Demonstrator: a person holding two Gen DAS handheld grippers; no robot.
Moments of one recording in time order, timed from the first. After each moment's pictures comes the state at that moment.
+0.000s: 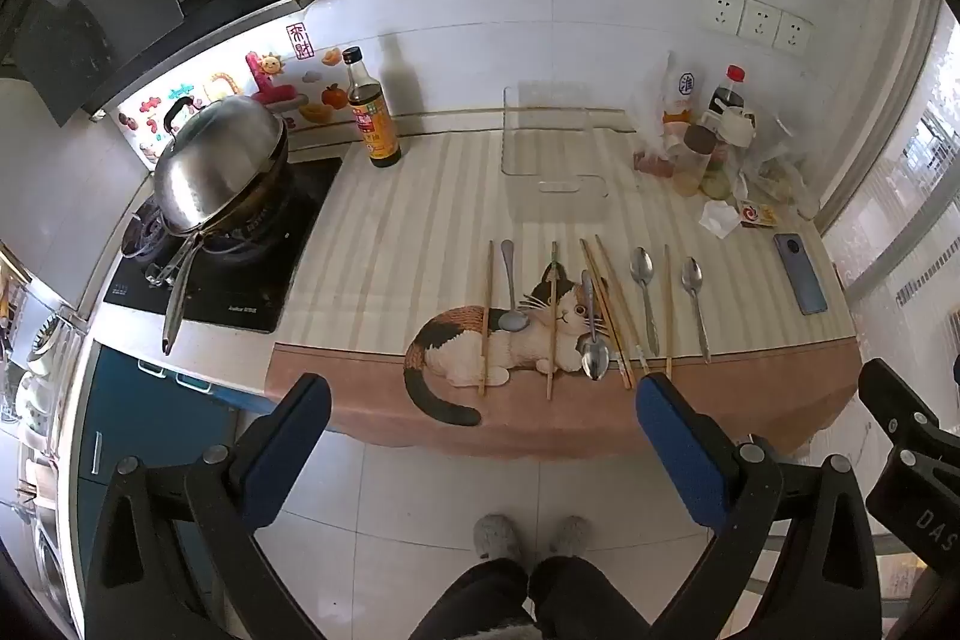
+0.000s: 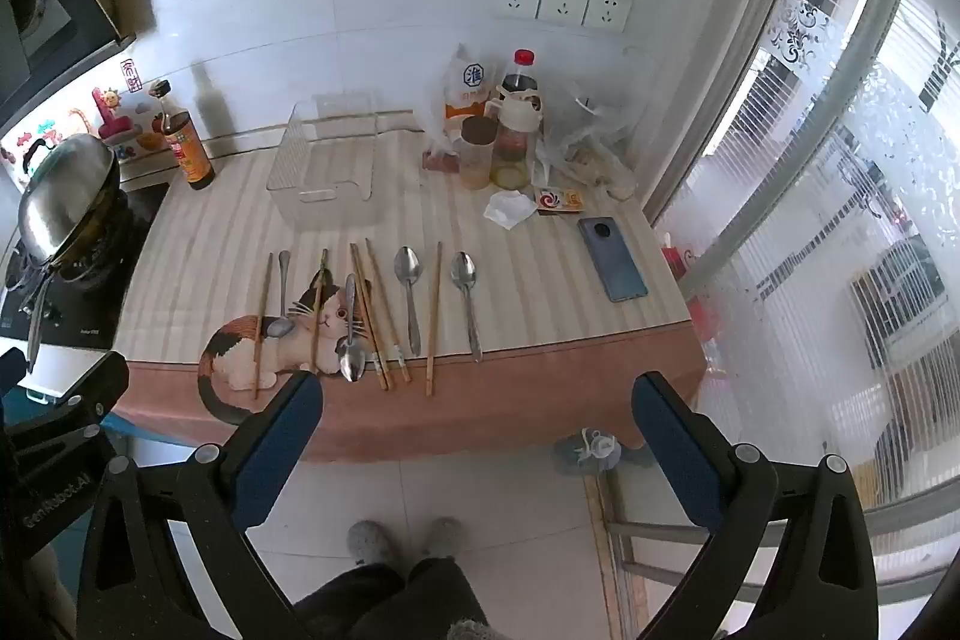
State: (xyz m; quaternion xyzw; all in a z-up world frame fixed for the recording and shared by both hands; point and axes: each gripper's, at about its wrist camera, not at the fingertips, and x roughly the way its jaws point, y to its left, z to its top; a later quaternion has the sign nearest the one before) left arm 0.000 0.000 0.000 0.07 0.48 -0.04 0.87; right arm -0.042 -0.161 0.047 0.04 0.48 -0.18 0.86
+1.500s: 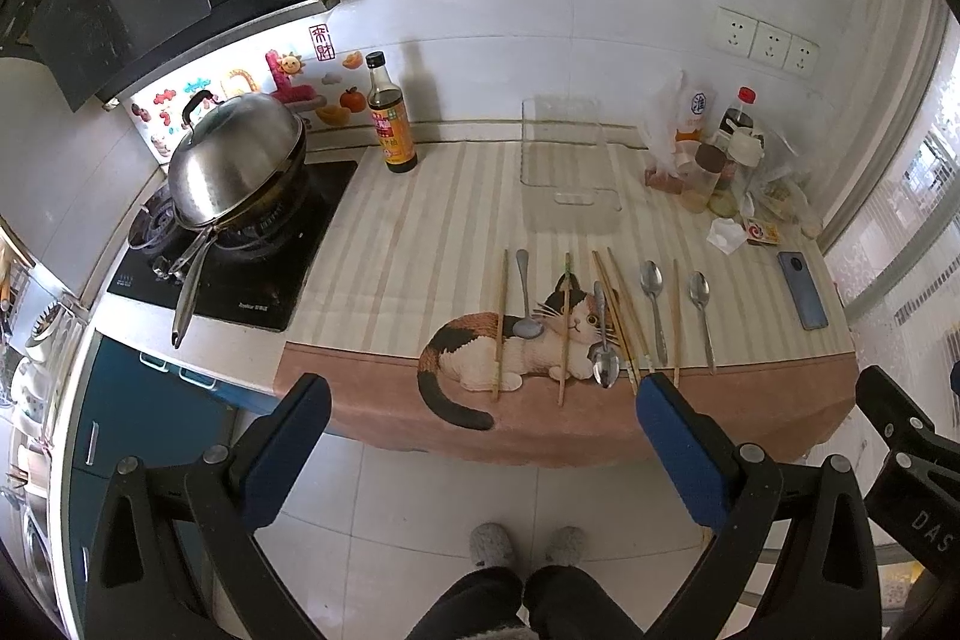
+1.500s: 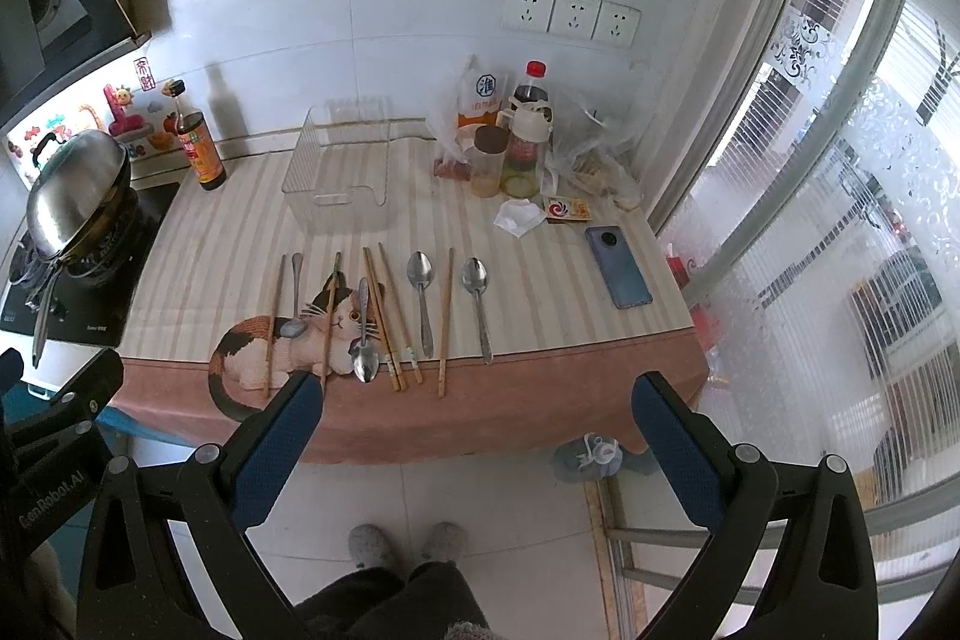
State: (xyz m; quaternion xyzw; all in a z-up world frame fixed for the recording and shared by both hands) left arm -0.007 0.019 0.009 0.05 0.47 -0.04 0.88; right arm -0.051 -0.141 0.056 0.02 0.47 -0.18 0.86
